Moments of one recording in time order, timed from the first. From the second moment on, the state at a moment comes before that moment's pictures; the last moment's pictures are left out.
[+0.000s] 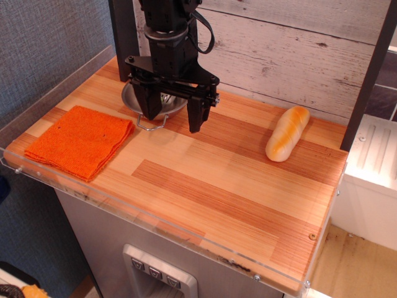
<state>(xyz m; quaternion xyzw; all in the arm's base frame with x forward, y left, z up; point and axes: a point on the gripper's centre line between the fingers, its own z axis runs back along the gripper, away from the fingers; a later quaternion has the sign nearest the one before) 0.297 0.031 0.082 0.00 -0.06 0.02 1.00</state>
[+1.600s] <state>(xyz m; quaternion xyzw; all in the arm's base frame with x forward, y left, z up) 0.250 0.162 0.048 0.03 -0.03 0.02 1.00</state>
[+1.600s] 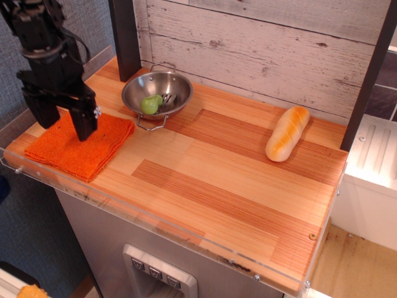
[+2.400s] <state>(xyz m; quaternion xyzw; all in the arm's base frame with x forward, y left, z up) 0.262 0.179 0.014 0.05 0.00 0.01 1.00</state>
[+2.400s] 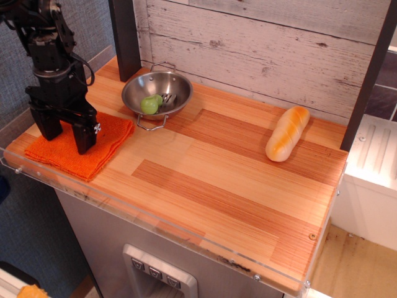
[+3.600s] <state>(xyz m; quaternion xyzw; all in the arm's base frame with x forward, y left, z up) 0.268 0.075 0.007 -0.02 -0.02 -0.03 1.00</state>
